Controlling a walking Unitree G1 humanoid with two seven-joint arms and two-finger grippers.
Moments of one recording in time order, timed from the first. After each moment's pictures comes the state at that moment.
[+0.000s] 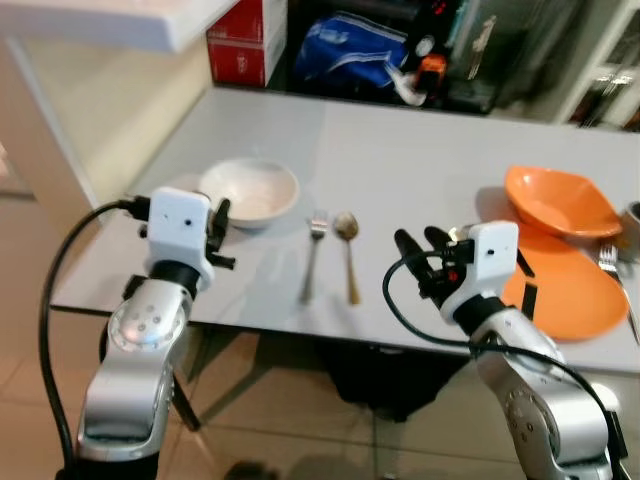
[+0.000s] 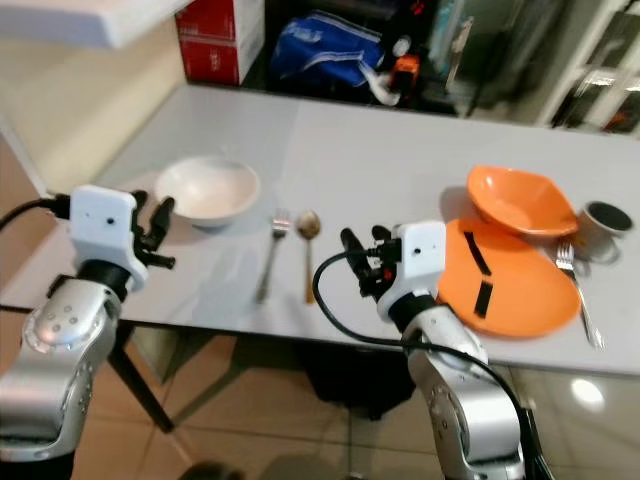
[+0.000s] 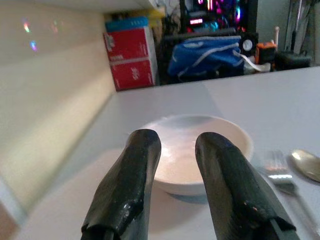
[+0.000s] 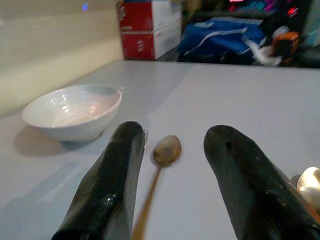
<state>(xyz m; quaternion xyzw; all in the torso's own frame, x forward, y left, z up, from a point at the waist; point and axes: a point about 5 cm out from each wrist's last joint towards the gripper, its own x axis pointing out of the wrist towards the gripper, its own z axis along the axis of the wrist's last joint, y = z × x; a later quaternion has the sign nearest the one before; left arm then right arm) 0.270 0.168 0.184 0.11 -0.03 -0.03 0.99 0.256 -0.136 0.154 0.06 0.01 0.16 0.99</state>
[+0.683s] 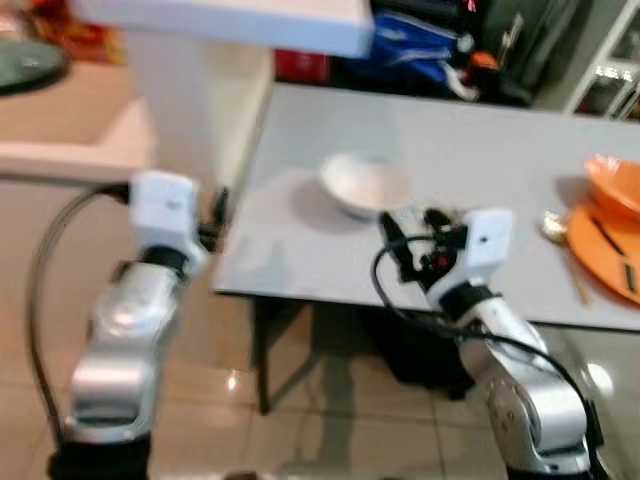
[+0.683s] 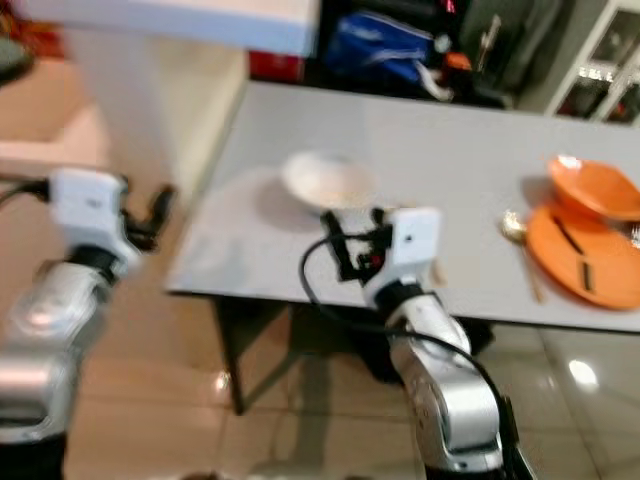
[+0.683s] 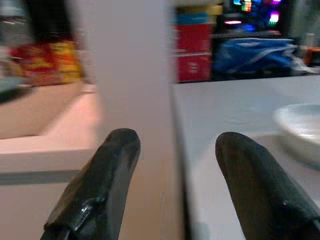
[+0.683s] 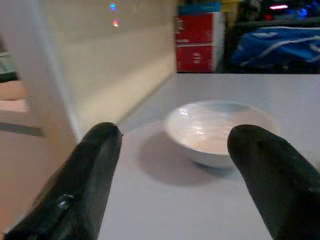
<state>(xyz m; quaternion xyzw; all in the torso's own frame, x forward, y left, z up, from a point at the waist) 0.278 0.181 0.195 0.08 -0.03 -0.02 1.00 0.263 -0.120 0.165 0.08 -0.02 0.17 0.98</state>
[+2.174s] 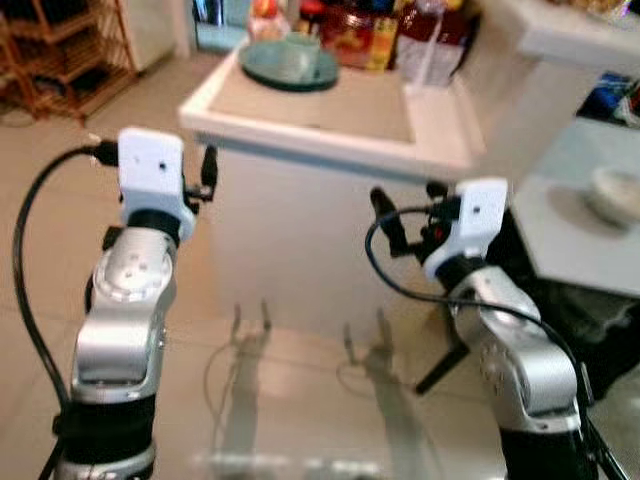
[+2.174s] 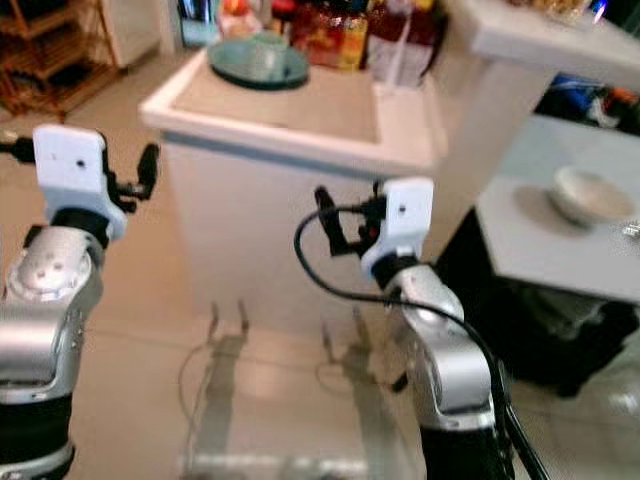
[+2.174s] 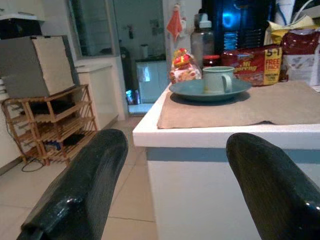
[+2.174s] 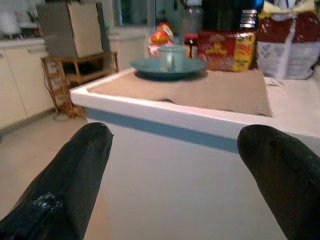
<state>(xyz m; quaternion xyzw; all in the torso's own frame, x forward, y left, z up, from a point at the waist) 0.298 0.175 0.220 0.11 -0.08 0.01 0.99 0.286 -0.119 0.182 0.06 -0.05 0.16 0.98</state>
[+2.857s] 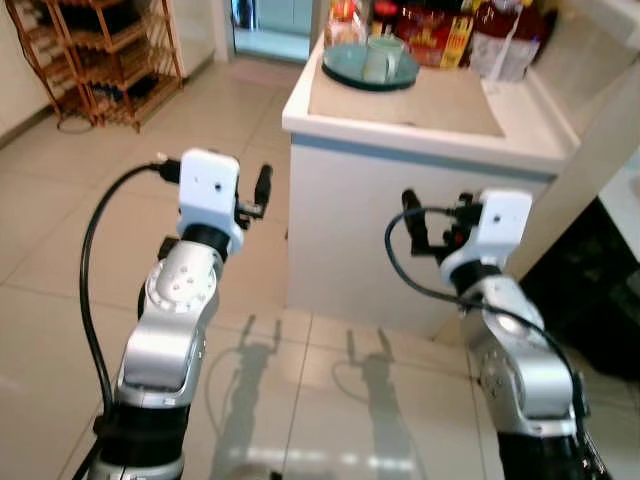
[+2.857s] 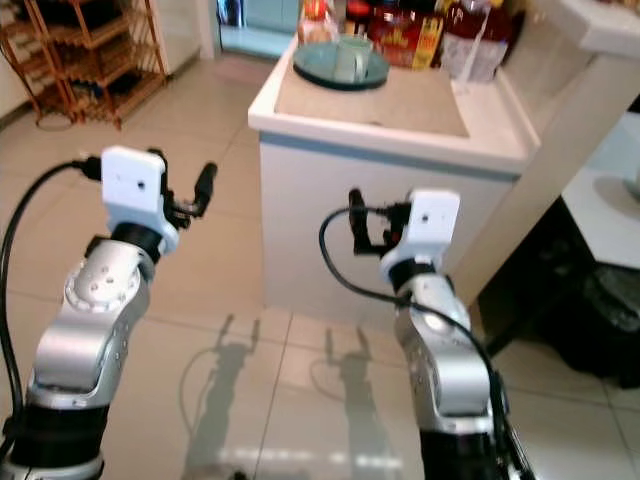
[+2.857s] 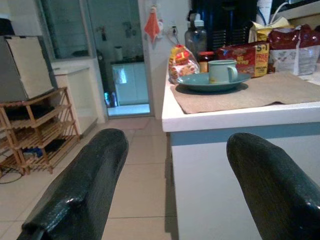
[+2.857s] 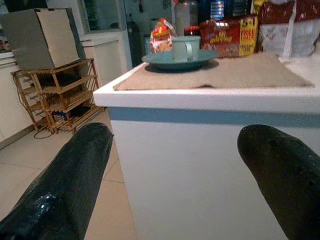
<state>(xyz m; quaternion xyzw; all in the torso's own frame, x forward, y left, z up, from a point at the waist) 0.299 0.141 0.200 0.08 -0.09 -0.07 0.99 0.287 -0.137 0.160 0.08 -0.04 0.06 0.99</state>
